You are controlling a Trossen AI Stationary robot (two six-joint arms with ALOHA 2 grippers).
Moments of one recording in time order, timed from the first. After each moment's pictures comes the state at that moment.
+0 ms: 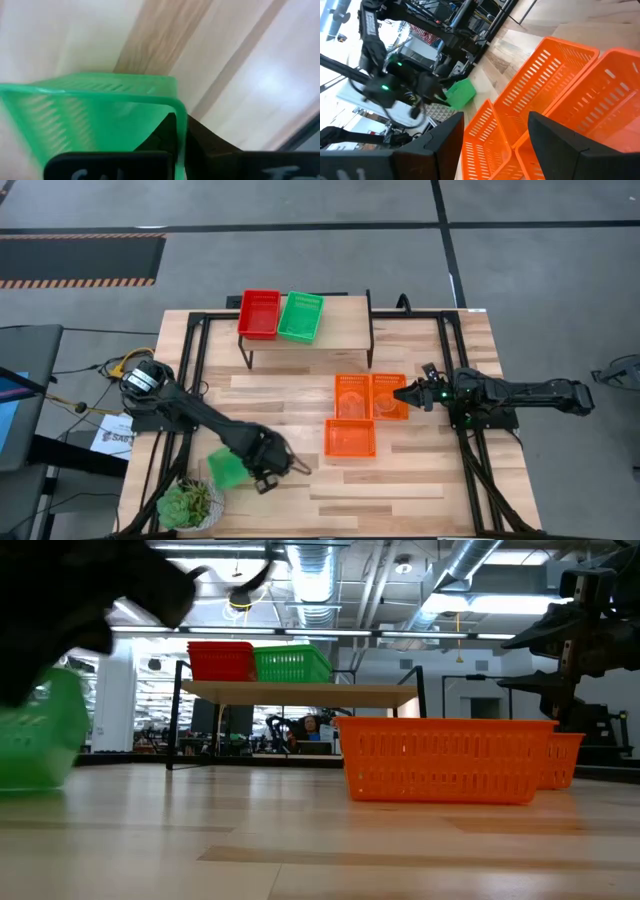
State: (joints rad) left arm -0.48 1.76 1.24 -0.99 0.17 -1.00; right arm -0.09 0.20 0.01 0.02 -0.05 0.96
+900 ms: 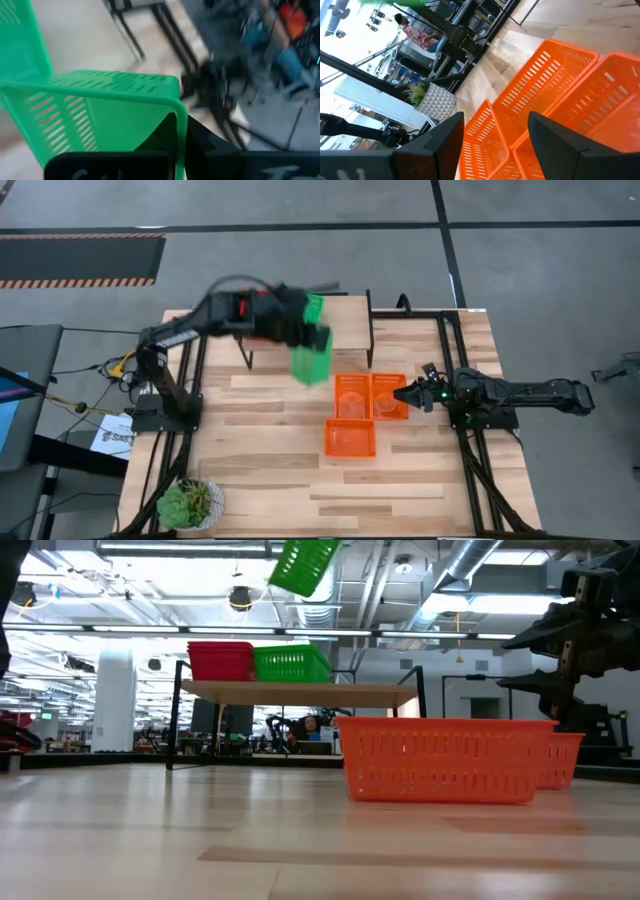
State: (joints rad) left arm 0.12 1.76 2.22 -1.16 -0.15 -0.95; right arm -0.09 0.20 0.01 0.02 -0.05 0.93
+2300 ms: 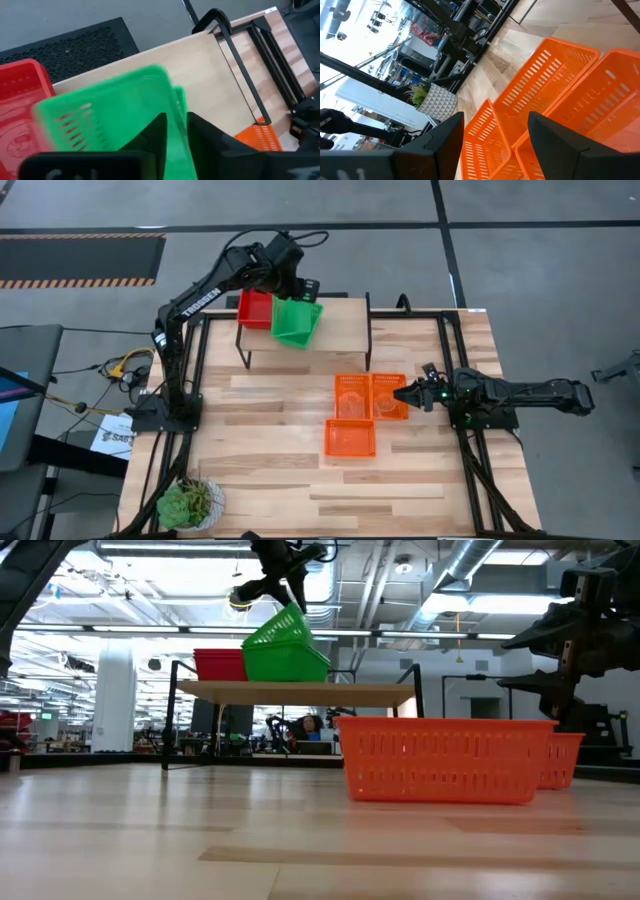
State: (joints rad) left arm 0.54 1.90 2.26 -1.27 -0.07 -0.62; right arm -0.09 0.20 0.01 0.02 -0.05 0.95
